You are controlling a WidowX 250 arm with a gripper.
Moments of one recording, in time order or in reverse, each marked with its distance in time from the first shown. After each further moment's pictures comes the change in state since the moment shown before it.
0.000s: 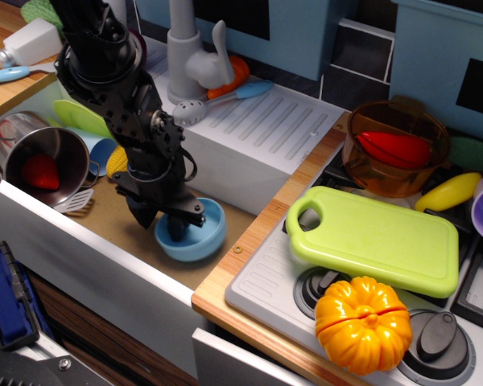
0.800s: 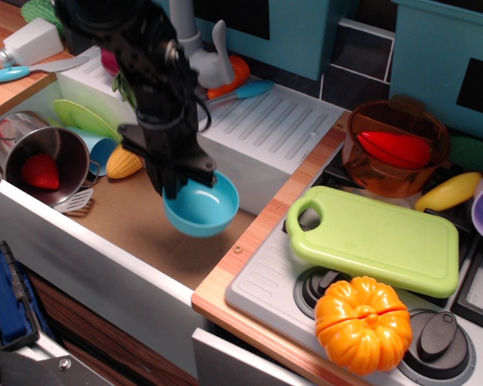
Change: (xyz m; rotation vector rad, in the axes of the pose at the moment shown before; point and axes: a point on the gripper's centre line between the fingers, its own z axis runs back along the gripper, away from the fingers) arm 0.019 -0.010 0.070 0.005 0.040 -0.064
